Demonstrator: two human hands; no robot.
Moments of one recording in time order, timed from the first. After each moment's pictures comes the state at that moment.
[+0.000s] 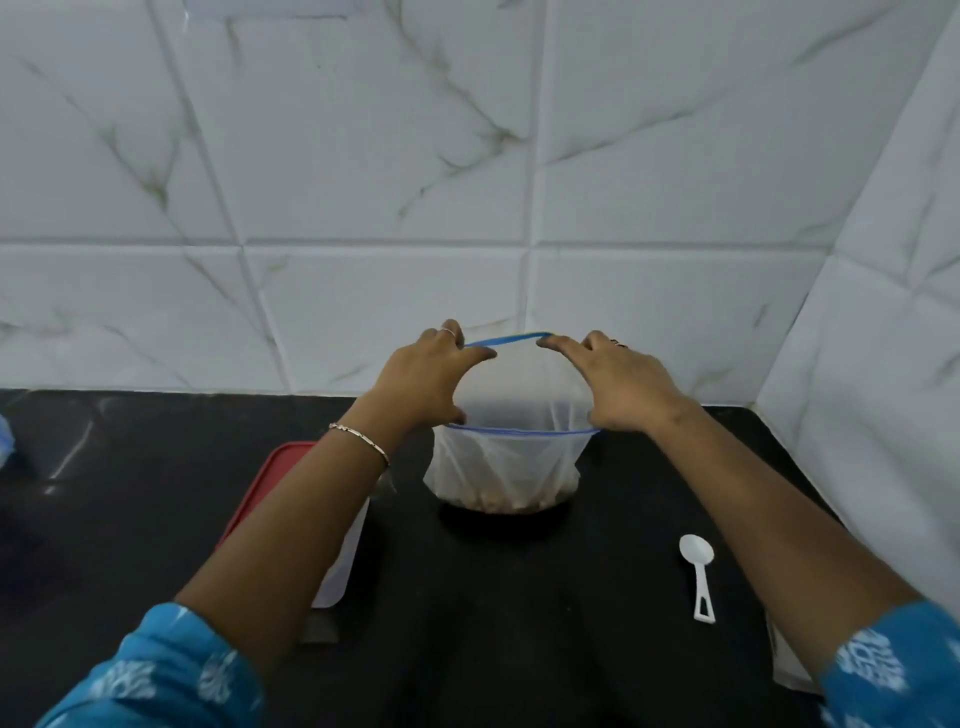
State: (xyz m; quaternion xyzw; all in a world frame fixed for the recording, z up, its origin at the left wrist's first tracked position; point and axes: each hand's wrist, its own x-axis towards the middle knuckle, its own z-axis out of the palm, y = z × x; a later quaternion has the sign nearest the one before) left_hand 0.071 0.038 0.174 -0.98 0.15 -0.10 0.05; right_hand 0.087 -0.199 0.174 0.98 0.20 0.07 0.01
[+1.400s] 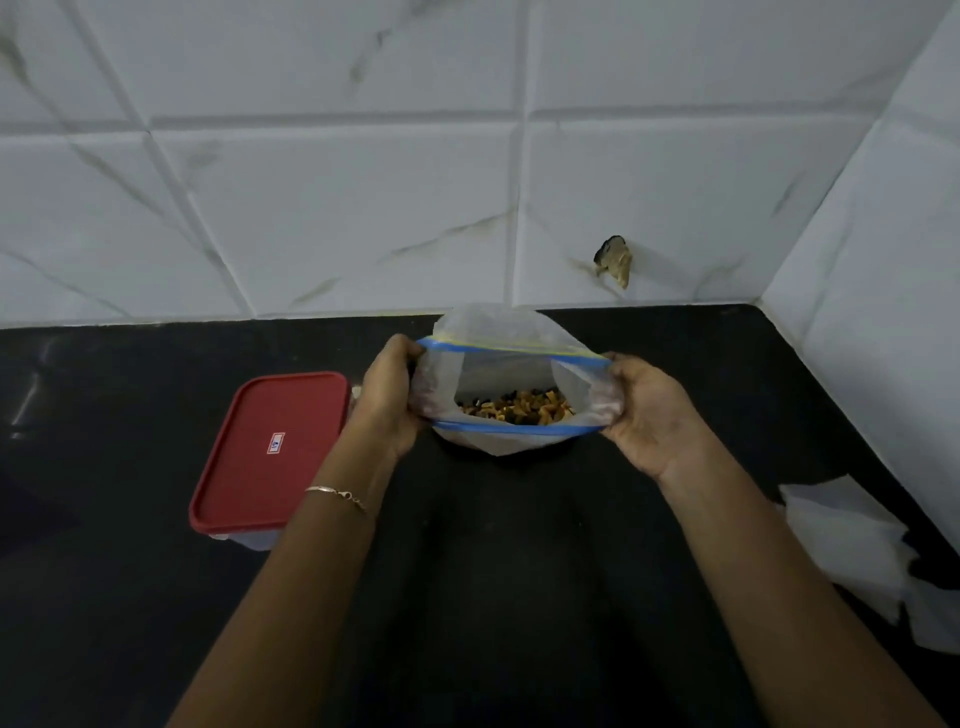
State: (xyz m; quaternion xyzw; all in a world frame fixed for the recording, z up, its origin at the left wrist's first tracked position) left_hand 0.044 0.040 0.089 -0.52 -0.24 0.06 -0.82; right_hand 0.028 -0.184 0.098 0.50 -0.21 -0.12 -0.83
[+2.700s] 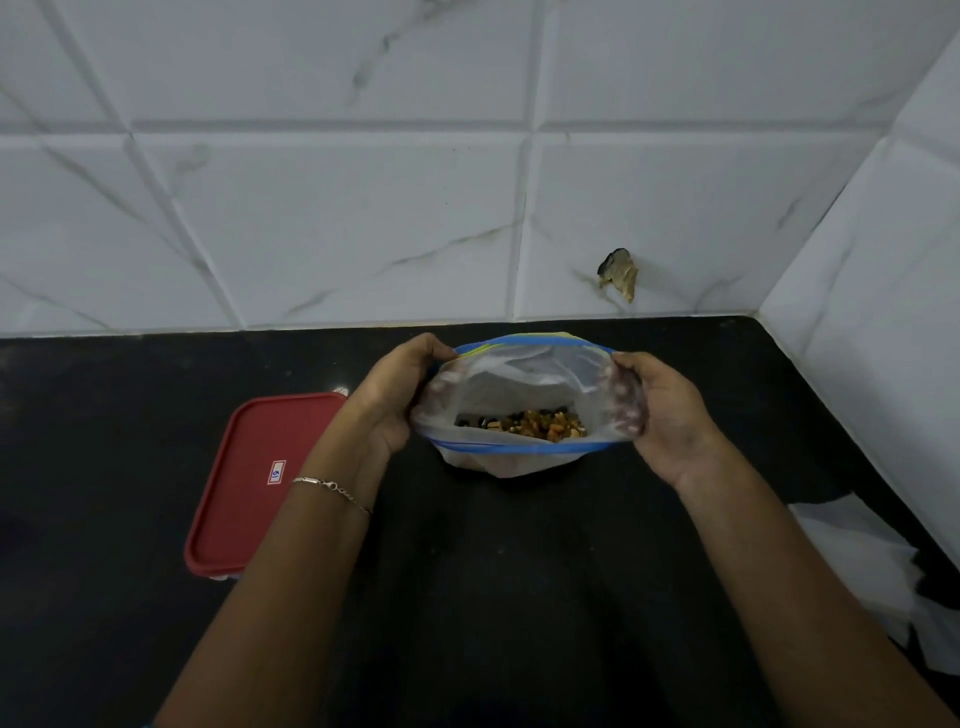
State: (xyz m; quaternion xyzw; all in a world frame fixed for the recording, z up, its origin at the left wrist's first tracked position) left_hand 0.068 0.058 0.107 -0.59 -0.18 0.18 -0.76; right_hand 0.048 -0.179 0.104 0.60 -0.15 -0.08 -0.78
